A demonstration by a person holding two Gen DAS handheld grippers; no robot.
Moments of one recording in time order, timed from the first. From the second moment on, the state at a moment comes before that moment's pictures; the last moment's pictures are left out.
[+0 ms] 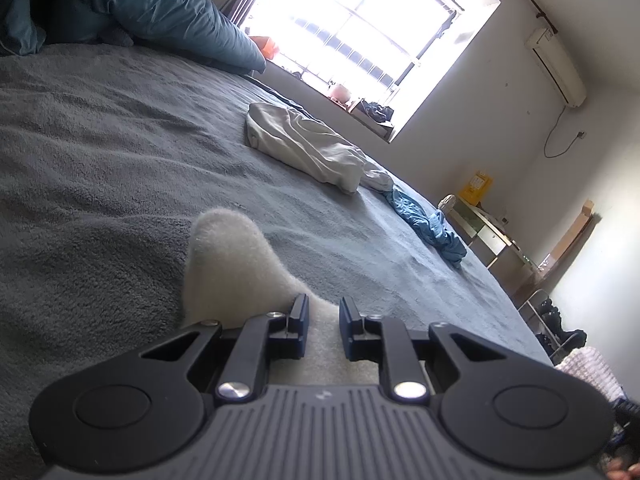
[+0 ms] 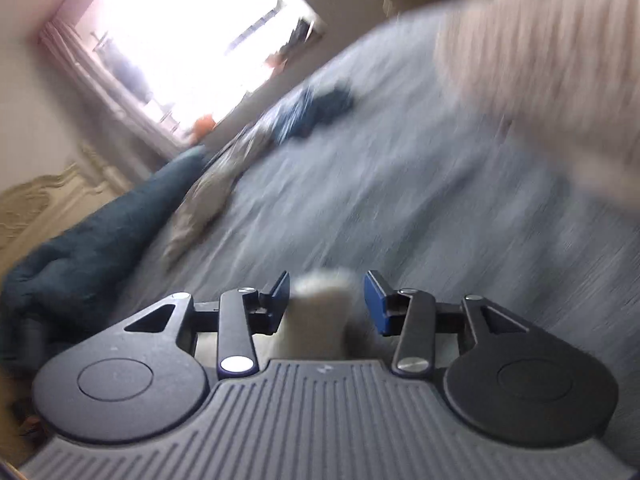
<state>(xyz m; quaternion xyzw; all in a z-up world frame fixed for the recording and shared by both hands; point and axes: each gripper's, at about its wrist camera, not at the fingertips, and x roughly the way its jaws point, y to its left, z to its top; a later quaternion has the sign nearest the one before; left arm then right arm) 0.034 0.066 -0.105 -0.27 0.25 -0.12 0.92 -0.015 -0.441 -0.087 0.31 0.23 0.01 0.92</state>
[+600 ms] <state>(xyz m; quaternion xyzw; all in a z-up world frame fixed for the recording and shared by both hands) 0.034 0.070 -0.108 -0.28 0.25 -0.13 0.92 0.027 -0.386 -0.083 0.15 0.35 0.07 0.92</state>
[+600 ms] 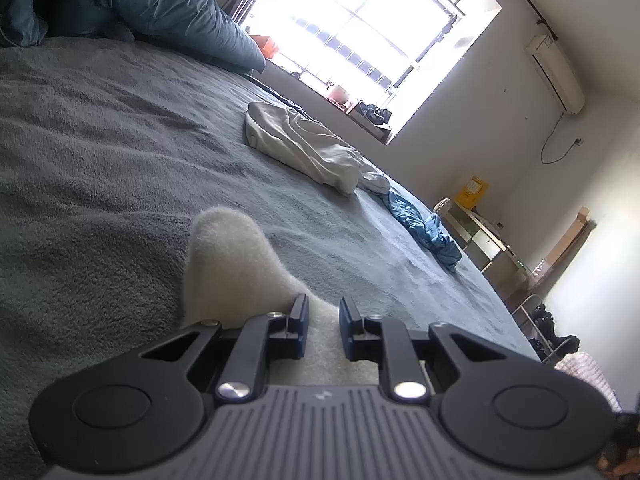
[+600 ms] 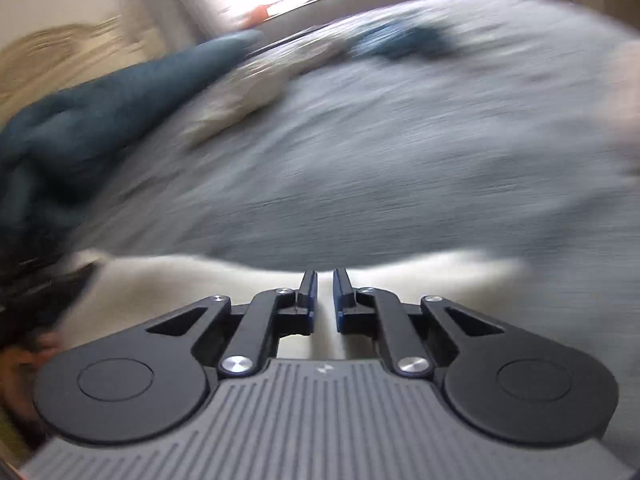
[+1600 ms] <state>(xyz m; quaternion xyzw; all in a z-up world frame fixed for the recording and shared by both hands) -0.170 0.041 -0.052 -0.05 0.29 -0.15 0.94 -0.096 -0.280 -0.027 0.04 0.27 0.16 0.95</state>
